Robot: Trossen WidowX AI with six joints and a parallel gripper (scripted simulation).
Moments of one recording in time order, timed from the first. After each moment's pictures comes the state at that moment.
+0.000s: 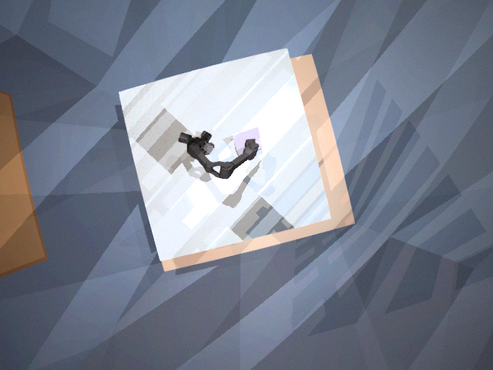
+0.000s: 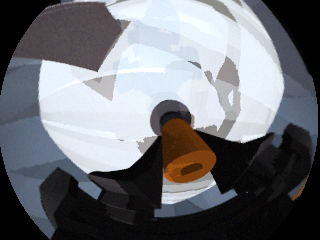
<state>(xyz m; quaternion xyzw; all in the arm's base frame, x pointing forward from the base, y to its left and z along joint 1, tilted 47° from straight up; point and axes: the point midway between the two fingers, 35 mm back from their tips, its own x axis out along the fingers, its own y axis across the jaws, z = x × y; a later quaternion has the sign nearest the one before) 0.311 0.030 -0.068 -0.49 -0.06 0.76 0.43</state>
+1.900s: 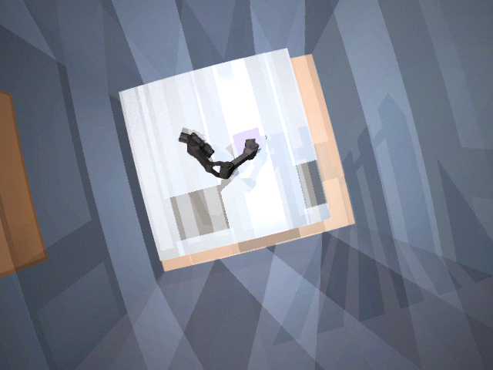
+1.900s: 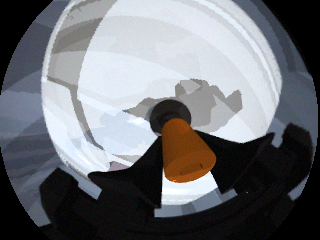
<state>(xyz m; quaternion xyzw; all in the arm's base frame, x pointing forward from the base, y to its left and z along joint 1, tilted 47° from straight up) 0.310 0.030 -0.070 0.04 0.56 0.52 0.65</state>
